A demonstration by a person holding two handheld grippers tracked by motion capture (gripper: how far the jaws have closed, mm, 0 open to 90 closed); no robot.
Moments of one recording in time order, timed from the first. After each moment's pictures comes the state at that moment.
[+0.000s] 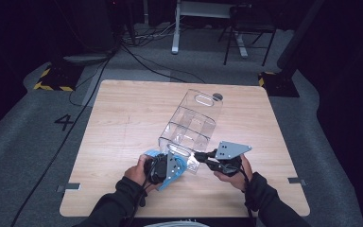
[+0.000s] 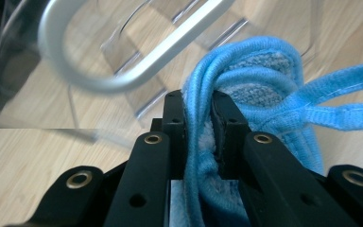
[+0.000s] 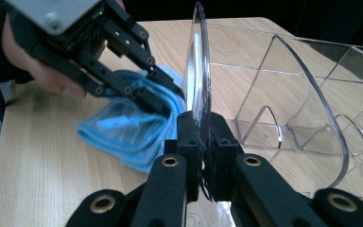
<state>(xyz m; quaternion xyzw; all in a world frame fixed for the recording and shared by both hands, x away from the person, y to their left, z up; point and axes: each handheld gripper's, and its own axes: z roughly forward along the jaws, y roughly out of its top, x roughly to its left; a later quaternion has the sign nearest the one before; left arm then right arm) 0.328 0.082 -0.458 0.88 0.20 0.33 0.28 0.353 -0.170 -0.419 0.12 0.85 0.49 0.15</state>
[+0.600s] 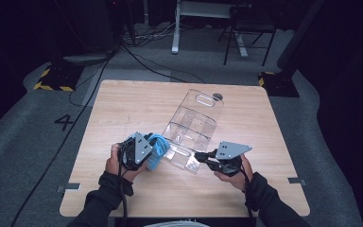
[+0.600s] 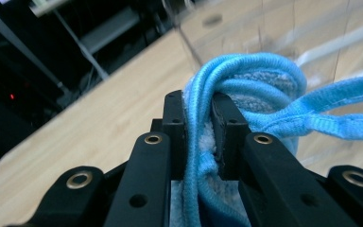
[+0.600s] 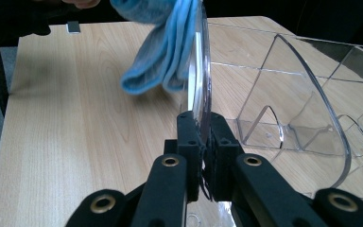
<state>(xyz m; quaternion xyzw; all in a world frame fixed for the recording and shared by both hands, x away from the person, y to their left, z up) 0.330 0.132 -0.403 0.78 0.30 0.37 0.41 0.354 -0.170 -0.419 0.12 0.85 0.49 0.15</state>
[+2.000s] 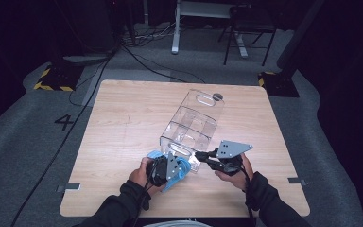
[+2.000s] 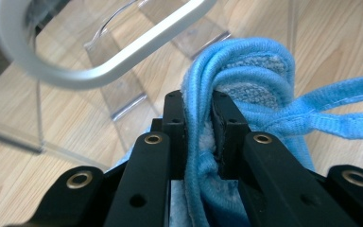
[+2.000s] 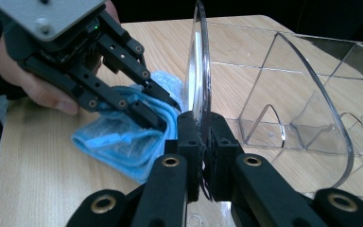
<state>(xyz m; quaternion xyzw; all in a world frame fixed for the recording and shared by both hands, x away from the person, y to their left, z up) 0.326 0.073 -0.465 0.88 0.21 0.29 0.32 0.357 -0.173 -0.420 0.13 0.85 0.50 0.14</state>
